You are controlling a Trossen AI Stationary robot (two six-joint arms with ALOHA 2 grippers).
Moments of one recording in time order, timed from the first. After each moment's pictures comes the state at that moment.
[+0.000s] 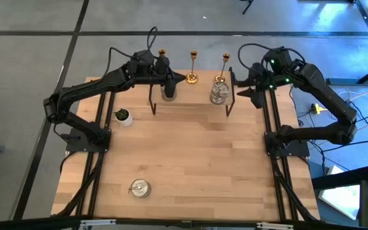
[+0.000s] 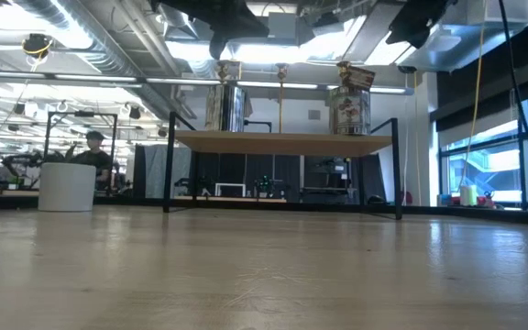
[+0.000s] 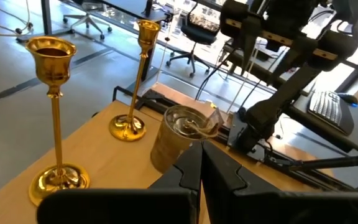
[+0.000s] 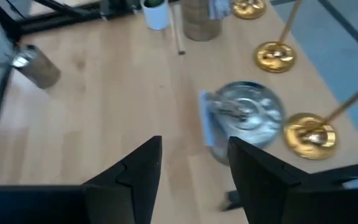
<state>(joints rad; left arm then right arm) 0.49 1.41 1.31 -0.15 0.23 -0.28 -0.68 1.11 1.39 -1.09 -0.45 -0.29</state>
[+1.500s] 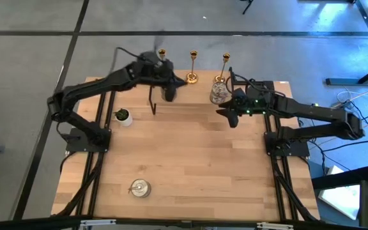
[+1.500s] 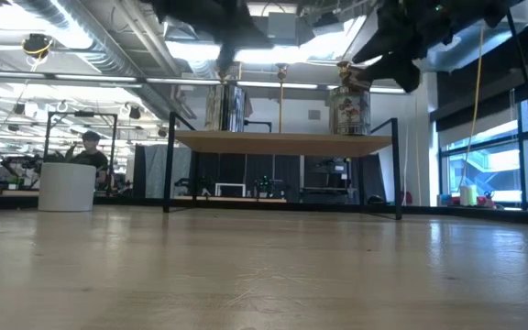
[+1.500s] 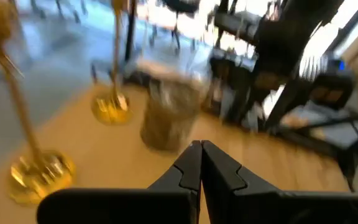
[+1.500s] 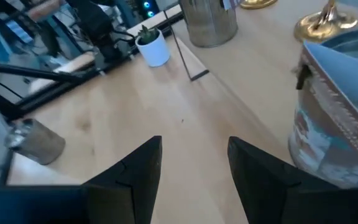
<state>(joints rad) 0.51 1.46 1.31 -0.20 0.34 -0.17 -0.25 0.98 0.79 -0.30 -0.07 0.37</state>
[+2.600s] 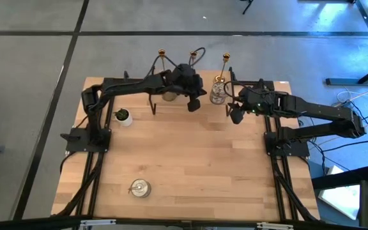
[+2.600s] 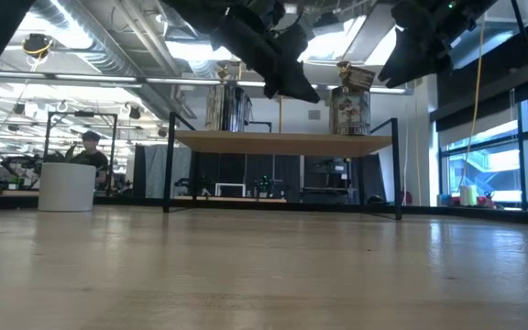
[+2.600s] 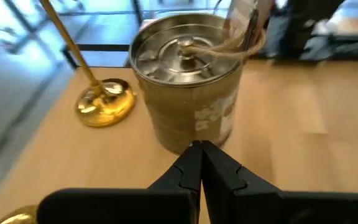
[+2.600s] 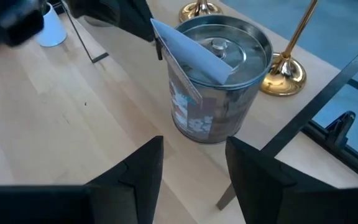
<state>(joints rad) 0.38 1.87 1.58 -0.25 0.14 0.19 -0.17 0.95 0.91 -0.67 0.37 0.36</state>
